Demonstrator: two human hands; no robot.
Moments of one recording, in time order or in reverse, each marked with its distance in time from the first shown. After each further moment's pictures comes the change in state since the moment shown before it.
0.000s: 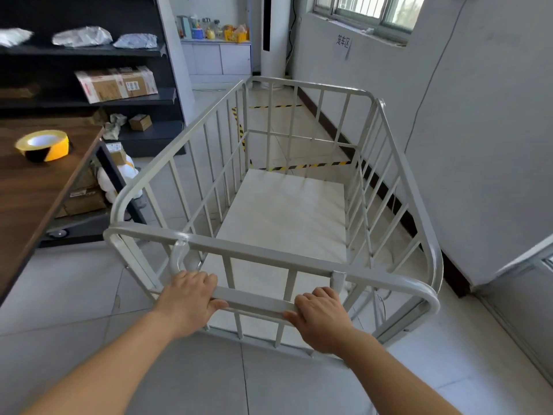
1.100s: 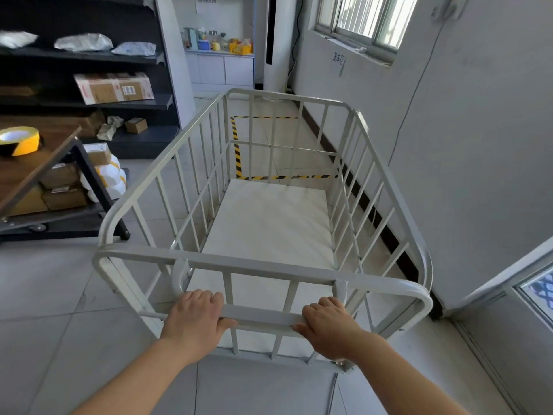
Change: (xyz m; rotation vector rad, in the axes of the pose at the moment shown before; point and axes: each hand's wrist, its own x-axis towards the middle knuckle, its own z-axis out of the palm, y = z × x) left_hand 0.043 0.189 -0.008 0.021 0.253 -0.055; right_hand -0.062 0.173 -0.047 -0.074 -0.130 -0.070
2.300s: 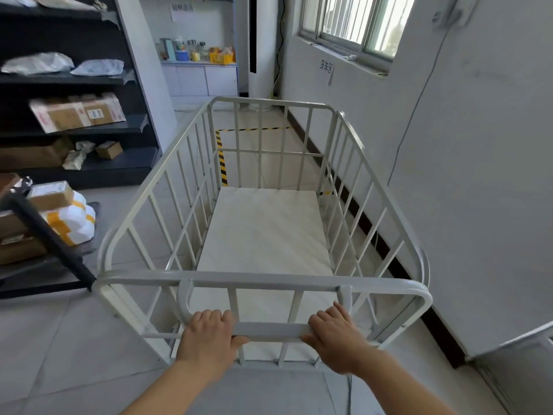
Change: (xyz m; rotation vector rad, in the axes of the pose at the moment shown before) left_hand 0.238 -0.037 0.042 -0.018 0.041 0.000; right_hand 0.190 0.129 -0.053 -0.018 -0.007 0.090
